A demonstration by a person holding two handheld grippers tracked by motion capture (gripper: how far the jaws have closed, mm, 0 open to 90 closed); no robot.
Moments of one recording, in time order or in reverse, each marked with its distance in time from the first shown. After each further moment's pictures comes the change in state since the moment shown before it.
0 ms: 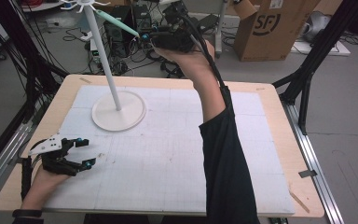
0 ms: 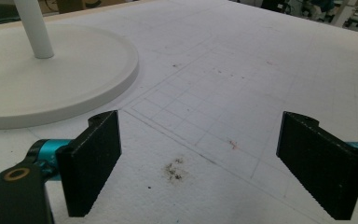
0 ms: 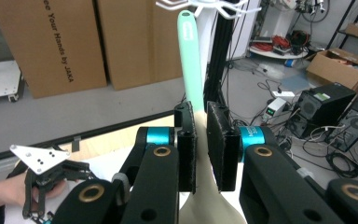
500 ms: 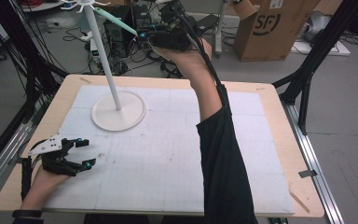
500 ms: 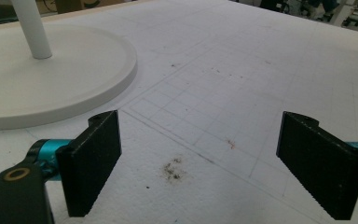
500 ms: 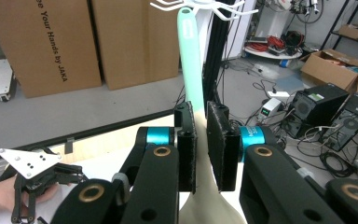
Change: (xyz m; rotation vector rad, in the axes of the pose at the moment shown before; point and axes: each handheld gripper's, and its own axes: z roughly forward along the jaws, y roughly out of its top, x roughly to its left) left arm -0.001 0.000 0.000 0.001 -0.002 0.002; right arm 0.000 0.002 0.007 0.003 -0.016 -0.013
